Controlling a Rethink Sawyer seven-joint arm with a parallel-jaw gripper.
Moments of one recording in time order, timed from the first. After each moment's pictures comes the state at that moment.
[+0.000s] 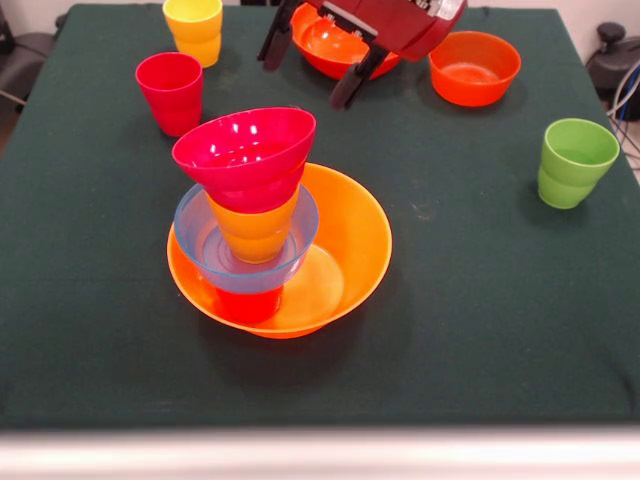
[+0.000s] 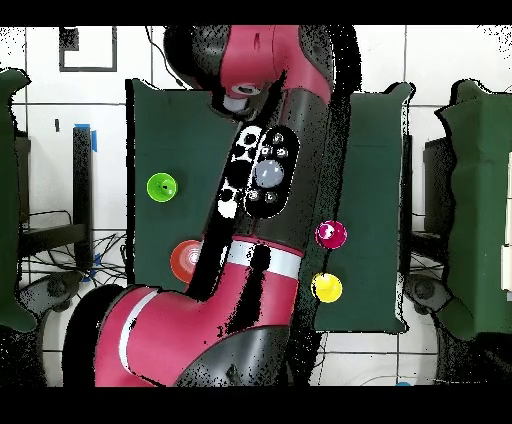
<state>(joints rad) -0.02 -0.16 -0.51 0.48 0.10 1.42 1.87</state>
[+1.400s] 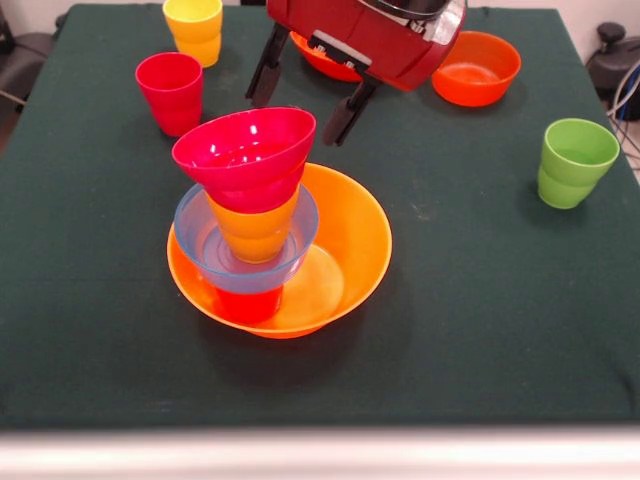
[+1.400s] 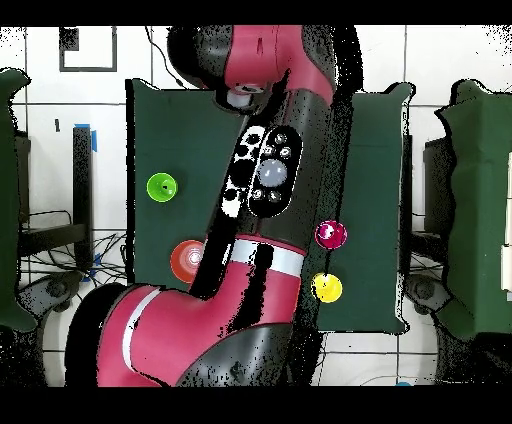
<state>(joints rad) -0.02 -0.16 -0.50 0.48 0.10 1.30 1.87</state>
